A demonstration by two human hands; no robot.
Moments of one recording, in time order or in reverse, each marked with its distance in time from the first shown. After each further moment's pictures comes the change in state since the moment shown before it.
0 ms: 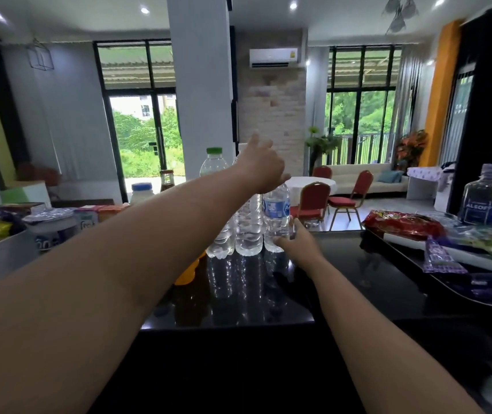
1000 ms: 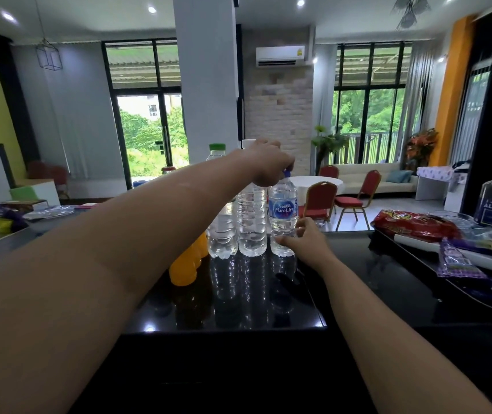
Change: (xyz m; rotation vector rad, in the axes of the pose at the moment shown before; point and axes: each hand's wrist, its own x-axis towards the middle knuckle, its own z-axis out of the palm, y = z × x) left_hand 0.014 -0.014 0.013 -0.300 -0.065 0.122; right_hand 0.011 0.009 -0.008 -0.024 0.021 -0.108
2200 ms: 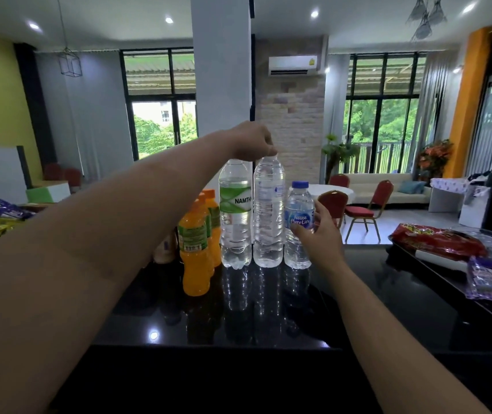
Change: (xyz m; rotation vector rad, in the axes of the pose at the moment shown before) left_hand -0.018 -0.063 -0.026 -0.532 0.027 -0.319; right_hand 0.002 -0.030 0.011 0.207 0.194 -0.259
